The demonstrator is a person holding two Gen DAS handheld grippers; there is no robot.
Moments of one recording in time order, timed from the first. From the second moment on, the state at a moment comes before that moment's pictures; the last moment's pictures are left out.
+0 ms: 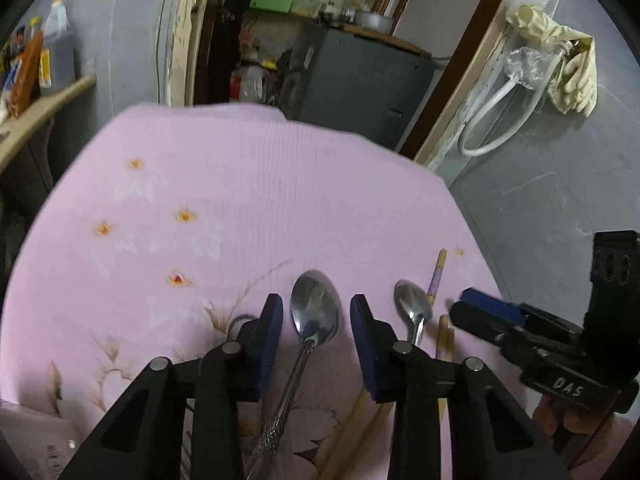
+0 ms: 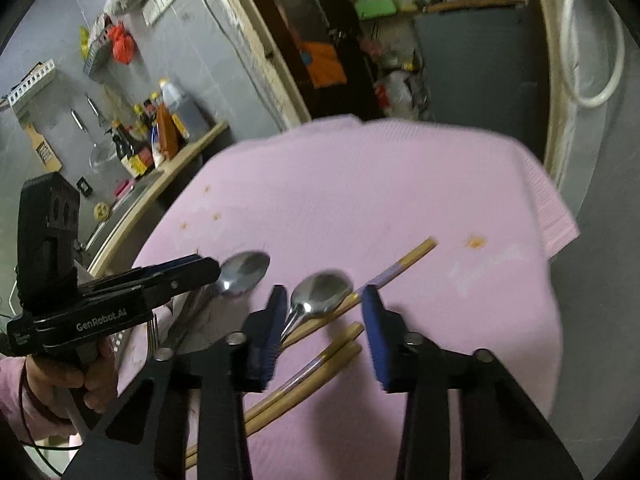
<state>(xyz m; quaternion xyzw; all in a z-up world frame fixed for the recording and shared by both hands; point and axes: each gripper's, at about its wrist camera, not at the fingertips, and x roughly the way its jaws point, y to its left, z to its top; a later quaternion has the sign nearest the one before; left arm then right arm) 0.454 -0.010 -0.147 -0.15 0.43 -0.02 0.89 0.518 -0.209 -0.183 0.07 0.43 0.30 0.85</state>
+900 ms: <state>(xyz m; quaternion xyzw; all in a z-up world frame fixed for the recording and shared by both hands) 0.470 0.002 -0.166 -0.19 0.46 -0.05 0.86 0.538 -0.196 -0.214 0.14 0.47 0.33 0.81</state>
